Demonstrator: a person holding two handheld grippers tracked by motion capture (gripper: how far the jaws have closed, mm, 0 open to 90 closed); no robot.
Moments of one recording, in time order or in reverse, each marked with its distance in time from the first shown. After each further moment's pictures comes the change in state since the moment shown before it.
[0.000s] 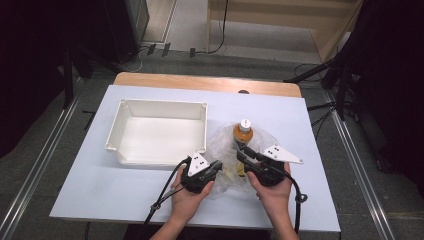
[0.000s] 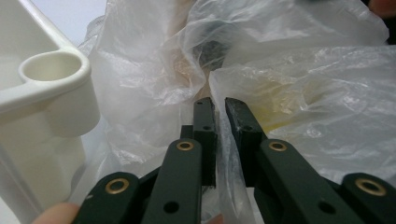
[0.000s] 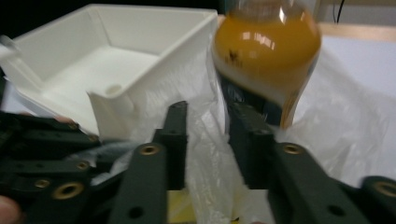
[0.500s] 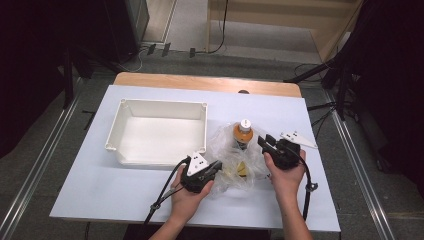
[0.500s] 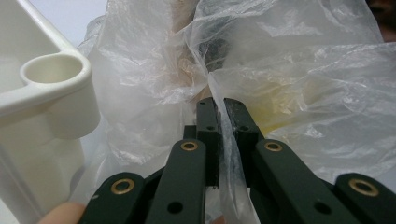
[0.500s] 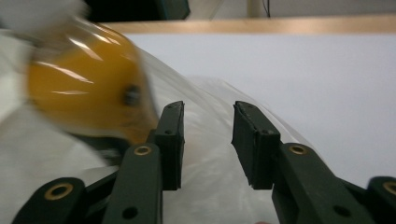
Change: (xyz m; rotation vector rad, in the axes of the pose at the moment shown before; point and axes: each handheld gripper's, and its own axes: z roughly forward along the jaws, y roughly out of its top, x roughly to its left) left arm 0.001 0.001 0.000 0.004 -0.002 -0.001; right arm -0.058 0.015 0.002 -0.024 -0.195 0.119
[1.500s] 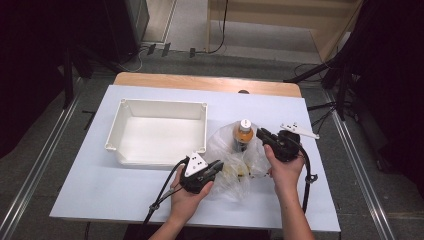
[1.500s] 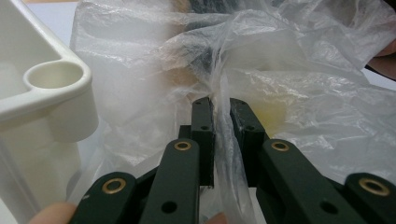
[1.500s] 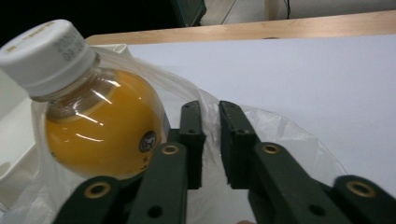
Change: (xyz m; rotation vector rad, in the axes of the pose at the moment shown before) left arm 0.001 -0.001 -0.003 -0.028 -0.022 -0.007; right arm -0.005 0.020 0.016 0.033 0.069 0.064
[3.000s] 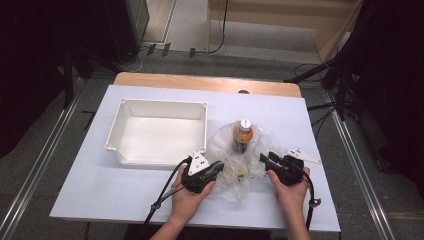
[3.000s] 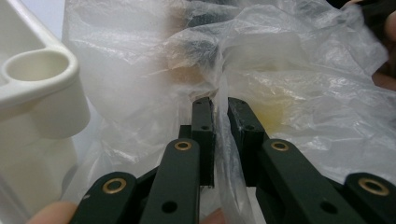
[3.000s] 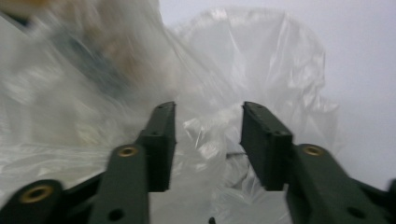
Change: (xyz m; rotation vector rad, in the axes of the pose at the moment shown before) left arm -0.001 0.001 0.002 0.034 0.006 0.004; right arm -0.023 -0.067 -0.023 0.038 -0.020 0.020
